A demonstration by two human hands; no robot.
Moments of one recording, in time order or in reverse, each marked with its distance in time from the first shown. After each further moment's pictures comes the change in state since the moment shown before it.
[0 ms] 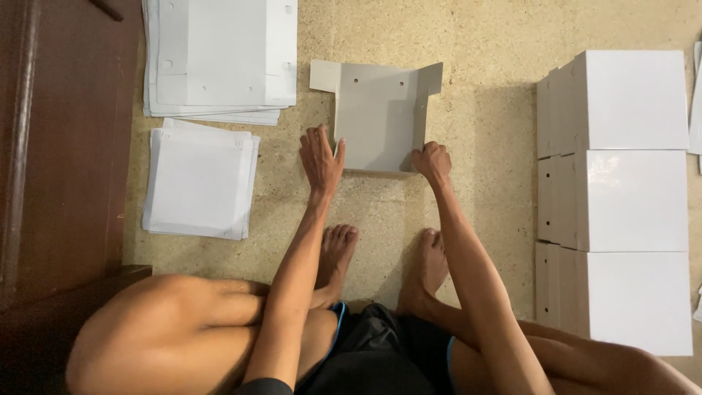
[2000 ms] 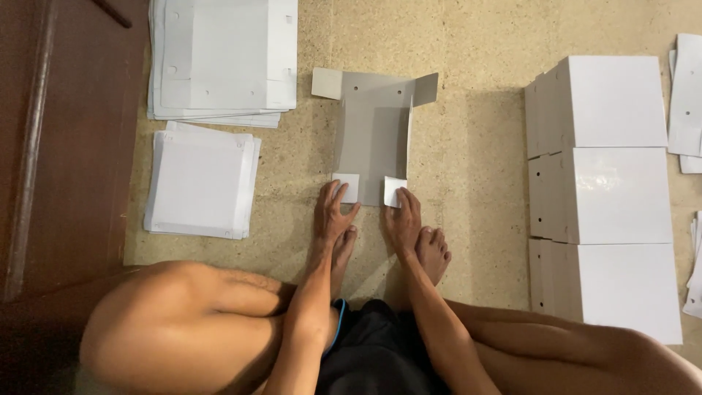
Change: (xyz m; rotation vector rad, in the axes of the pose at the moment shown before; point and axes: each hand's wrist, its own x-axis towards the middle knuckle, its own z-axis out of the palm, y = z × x) left_hand -0.125 -0.022 -0.002 -0.153 -0.052 0.220; right_hand -0.208 -0.064 -0.029 0.382 0.339 -0.287
